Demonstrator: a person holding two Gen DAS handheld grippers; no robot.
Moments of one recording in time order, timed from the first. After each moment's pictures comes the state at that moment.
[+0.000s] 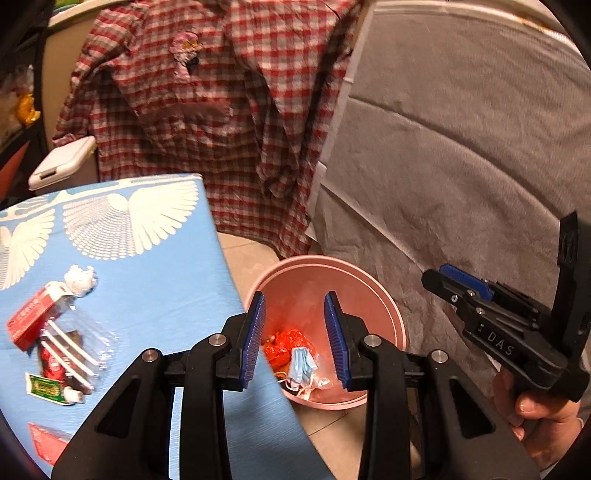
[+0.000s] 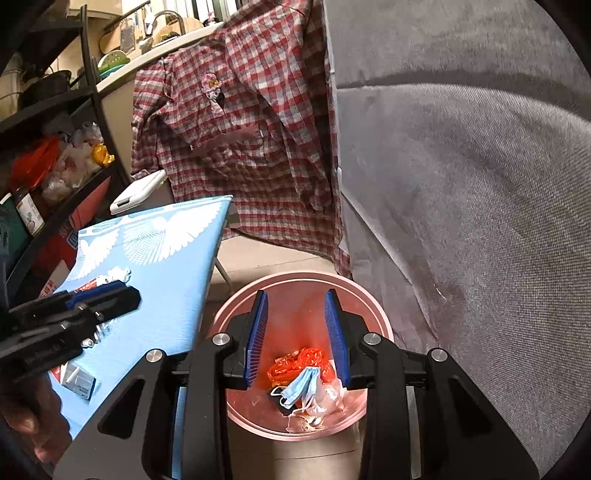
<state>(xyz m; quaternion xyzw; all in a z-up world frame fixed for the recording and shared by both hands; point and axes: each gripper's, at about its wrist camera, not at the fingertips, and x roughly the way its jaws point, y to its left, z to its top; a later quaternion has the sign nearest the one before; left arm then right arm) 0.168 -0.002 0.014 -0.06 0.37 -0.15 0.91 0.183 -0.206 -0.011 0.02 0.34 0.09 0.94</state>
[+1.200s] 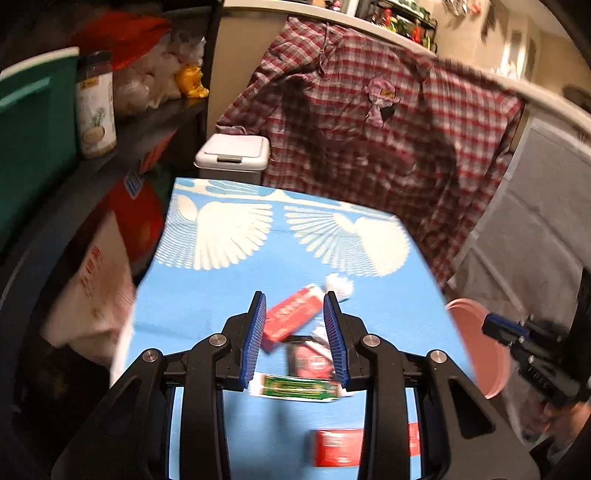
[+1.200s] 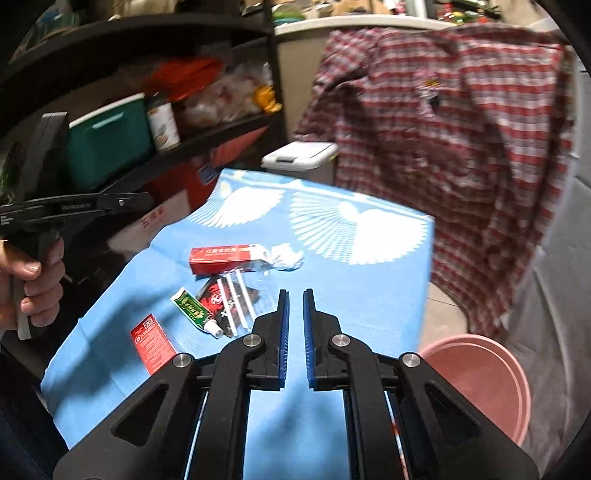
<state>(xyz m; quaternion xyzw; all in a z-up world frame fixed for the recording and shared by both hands) 0.125 0.263 0.031 -0.11 0.35 0.05 0.93 0.184 0.014 -0.022 -0.11 0.33 0.36 0.86</state>
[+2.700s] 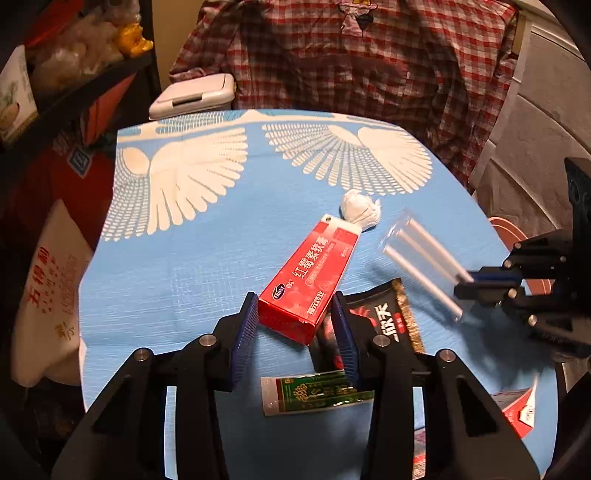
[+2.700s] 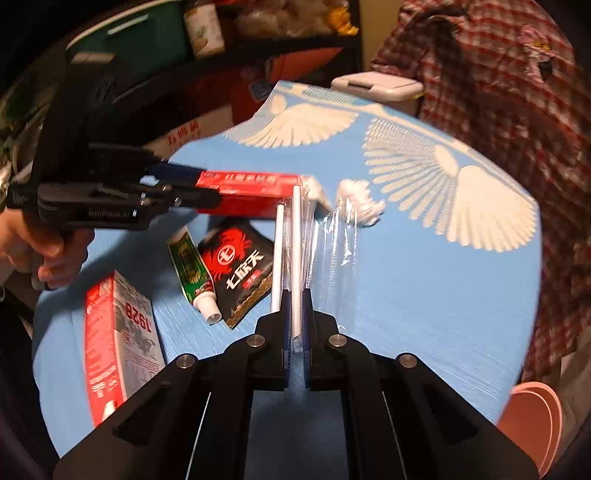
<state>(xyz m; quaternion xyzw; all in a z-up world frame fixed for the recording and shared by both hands) 0.179 0.259 -0.057 -0.04 0.45 -0.01 0.89 0.229 0.074 -0.090 -0.18 0.41 0.45 0.77</state>
